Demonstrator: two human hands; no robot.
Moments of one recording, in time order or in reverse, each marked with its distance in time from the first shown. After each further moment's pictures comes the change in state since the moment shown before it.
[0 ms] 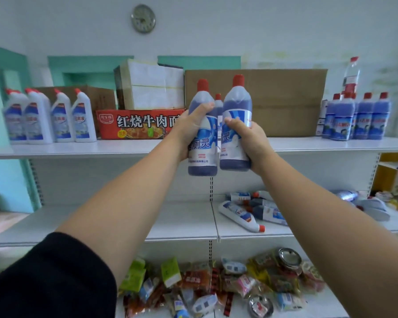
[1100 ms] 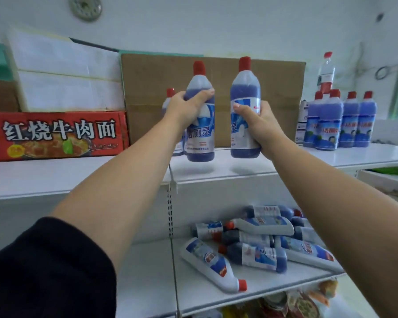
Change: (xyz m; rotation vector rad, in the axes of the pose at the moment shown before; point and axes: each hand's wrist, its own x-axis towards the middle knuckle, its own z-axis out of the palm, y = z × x) left_hand 0.273 -0.073 0.062 0.208 0.127 0.135; right_hand 0.215 0.053 -0.154 -0.375 0.281 -0.053
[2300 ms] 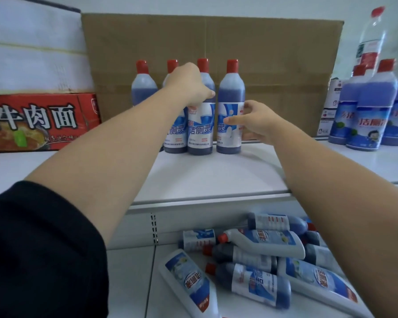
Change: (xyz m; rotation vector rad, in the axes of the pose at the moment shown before) left_hand 0.107 -0.022 0.073 1.111 0.036 0.095; right_hand 0.146 0.097 -0.025 -0.177 -0.285 0.155
